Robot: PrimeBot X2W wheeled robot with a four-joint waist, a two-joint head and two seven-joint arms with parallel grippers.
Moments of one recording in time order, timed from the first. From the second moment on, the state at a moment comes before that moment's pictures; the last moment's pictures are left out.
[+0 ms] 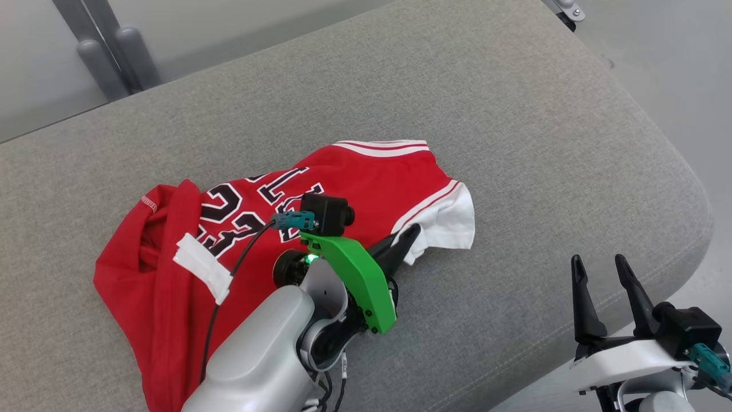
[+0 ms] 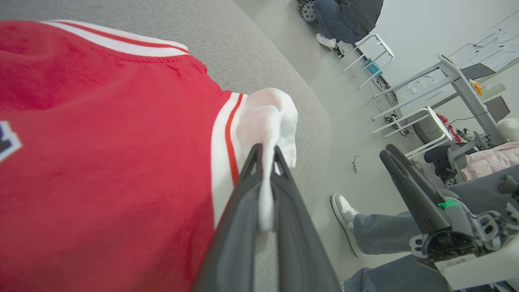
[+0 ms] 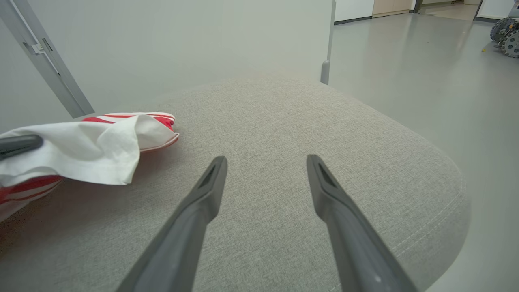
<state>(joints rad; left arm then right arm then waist) -0.57 0.05 -0.76 0.46 -0.97 -0.12 0.15 0.03 -0.05 -0.05 0.12 0.20 0.13 -0.26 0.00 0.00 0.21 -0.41</state>
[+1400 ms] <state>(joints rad) 0.20 0.06 -0.02 0.08 -0.23 -0.07 -0.26 0.12 -0.05 -0.14 0.15 0.06 0.13 -0.26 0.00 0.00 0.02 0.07</state>
